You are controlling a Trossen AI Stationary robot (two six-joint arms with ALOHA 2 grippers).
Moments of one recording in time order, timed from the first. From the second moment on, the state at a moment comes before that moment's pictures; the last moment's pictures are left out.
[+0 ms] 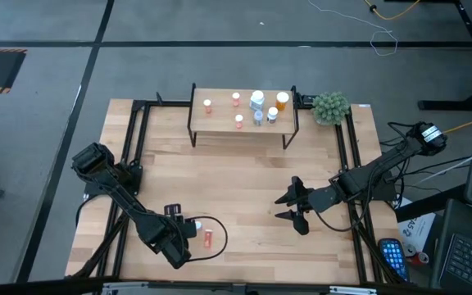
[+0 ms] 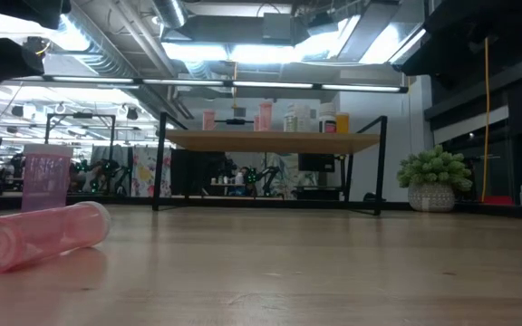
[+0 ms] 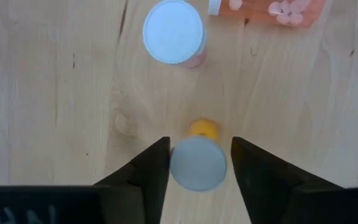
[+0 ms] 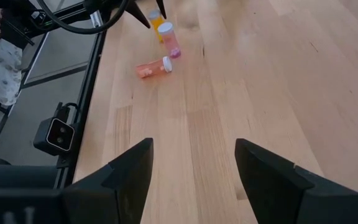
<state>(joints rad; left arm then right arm) -0.77 1.74 1.16 -0.84 -0.29 -0.94 0.51 1.20 0.68 -0.08 0.29 0.59</state>
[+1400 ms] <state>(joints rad) -0.32 1.66 1.56 -1.44 -0.35 -0.44 0.51 1.20 0.68 -0.16 0.26 0.57</state>
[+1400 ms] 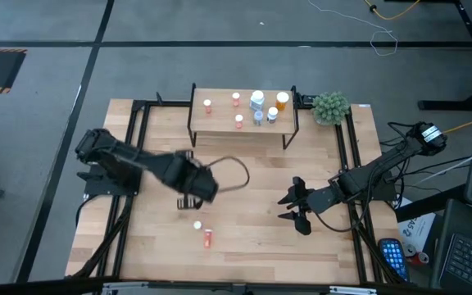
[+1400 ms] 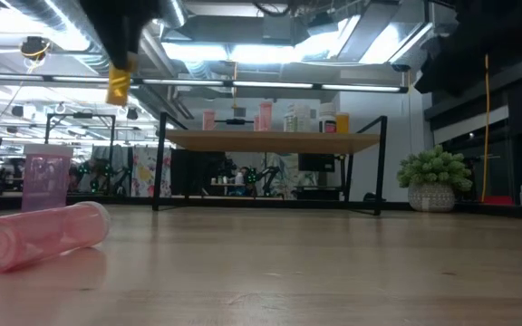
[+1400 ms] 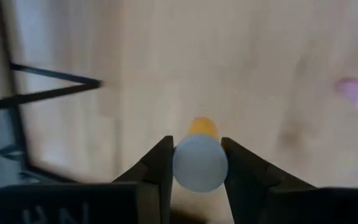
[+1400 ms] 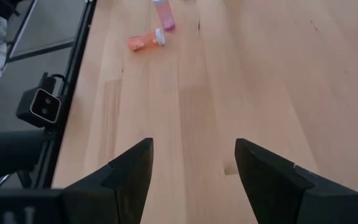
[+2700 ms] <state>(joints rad) 0.48 1.56 1.62 -1.13 -0.19 0.09 0.50 1.20 0.68 -0.29 0.21 0.55</state>
